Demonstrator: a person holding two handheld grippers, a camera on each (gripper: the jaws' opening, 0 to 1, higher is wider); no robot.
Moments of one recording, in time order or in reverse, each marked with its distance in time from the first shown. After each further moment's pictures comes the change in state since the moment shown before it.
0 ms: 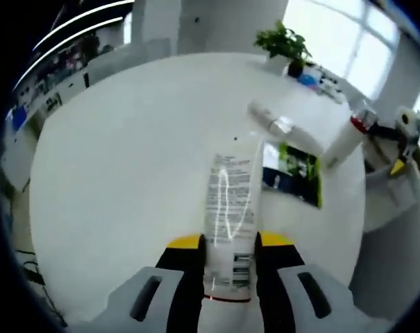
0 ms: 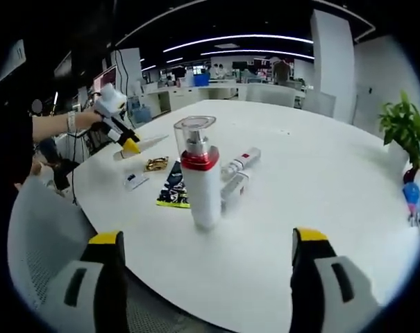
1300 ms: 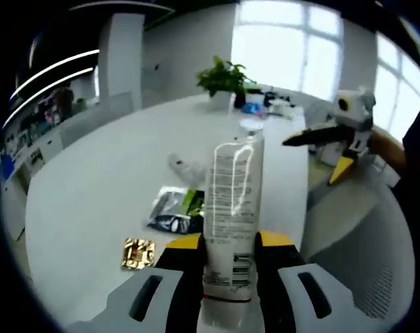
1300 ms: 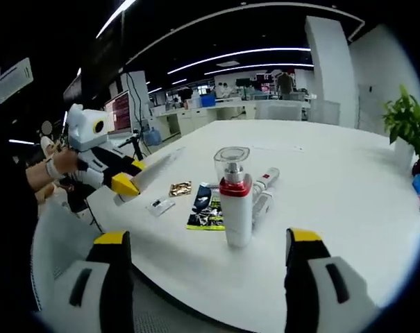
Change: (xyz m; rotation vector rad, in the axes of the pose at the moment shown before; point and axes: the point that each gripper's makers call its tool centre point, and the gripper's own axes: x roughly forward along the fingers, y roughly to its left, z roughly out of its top) left arm -0.031 -0.153 0.026 0.214 -0.240 -0.111; right arm -0.010 0.046 0.035 0.080 -0.148 0.101
